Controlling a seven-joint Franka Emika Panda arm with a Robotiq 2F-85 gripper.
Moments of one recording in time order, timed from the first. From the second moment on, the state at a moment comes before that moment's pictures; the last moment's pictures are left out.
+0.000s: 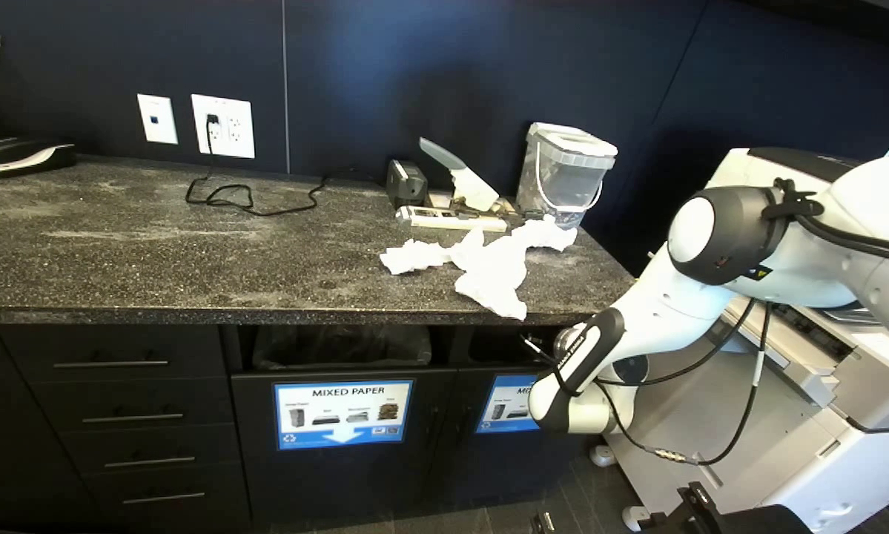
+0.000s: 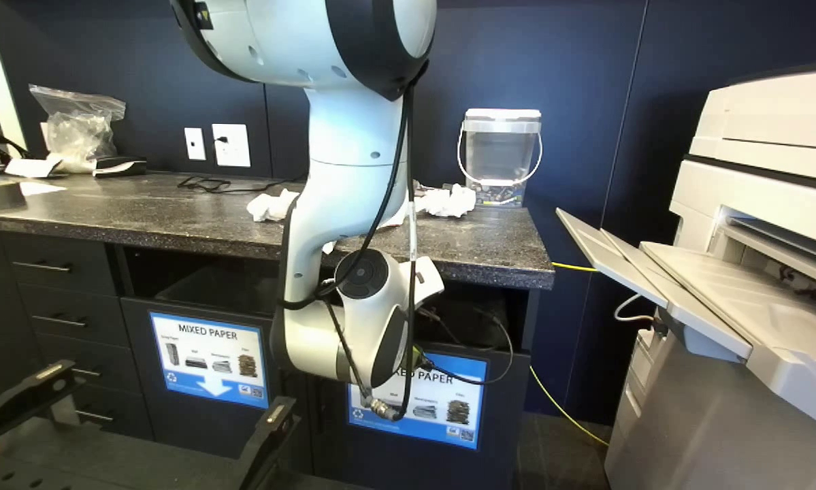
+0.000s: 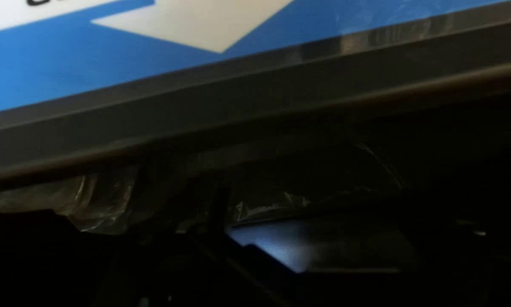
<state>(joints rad) -0.25 1.37 0.03 -1.71 -0.21 4.02 0.14</state>
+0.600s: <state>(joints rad) -0.22 1.16 -0.02 -2.03 -0.21 4.00 0.07</state>
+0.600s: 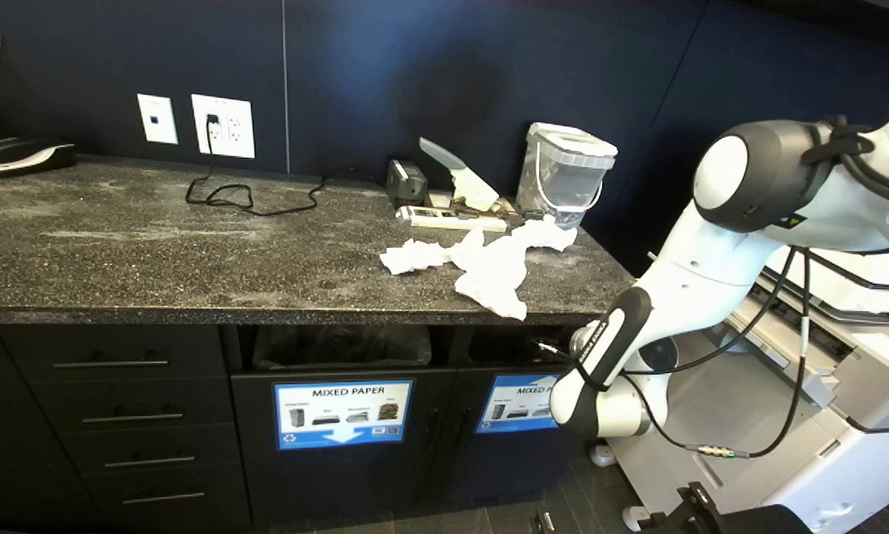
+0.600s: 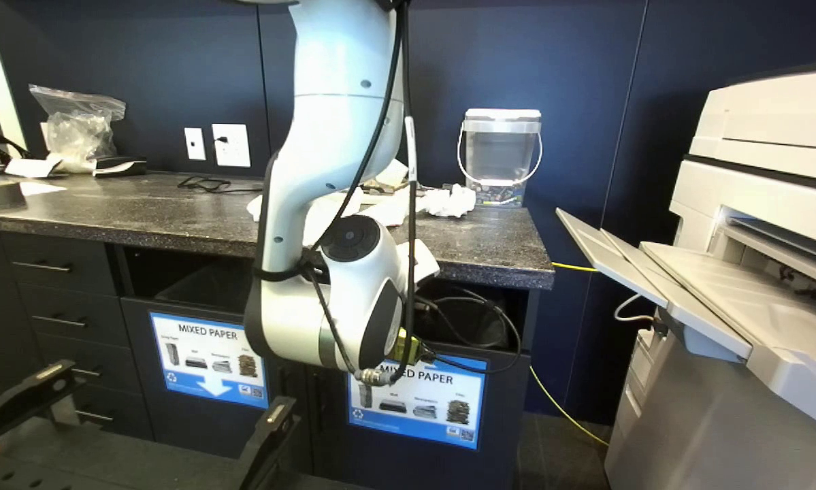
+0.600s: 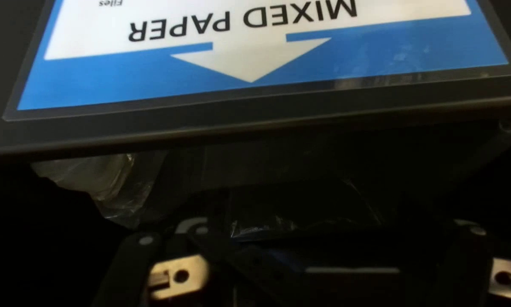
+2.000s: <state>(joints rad) -0.71 0.31 0.68 -2.42 -0.52 3.10 -0.20</state>
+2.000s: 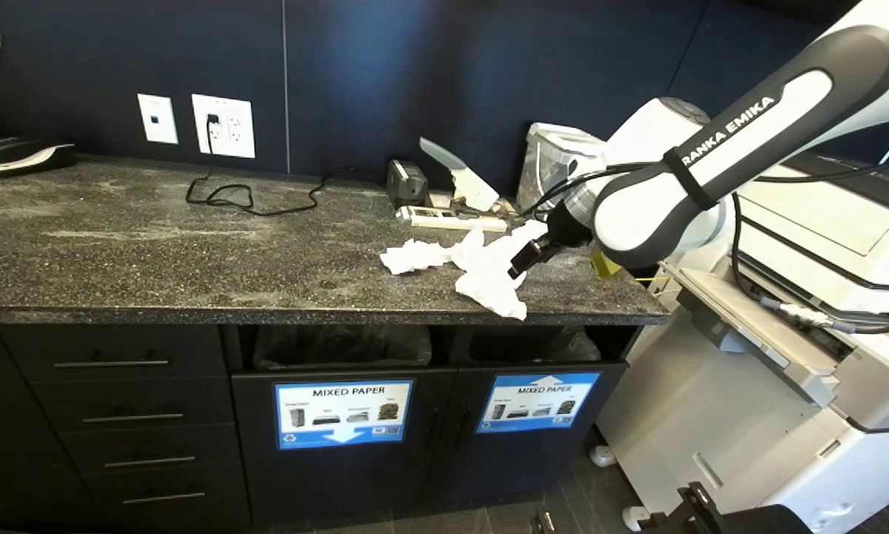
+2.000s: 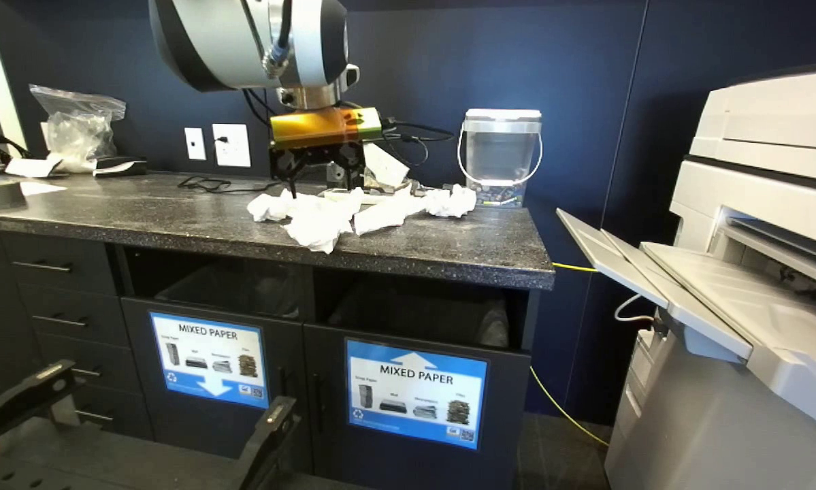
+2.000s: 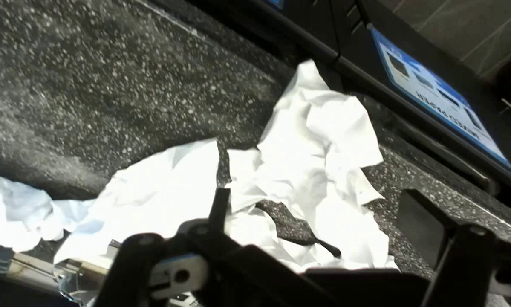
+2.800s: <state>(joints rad) -0.89 0.42 0.91 -2.33 -0.51 2.92 -0.40</state>
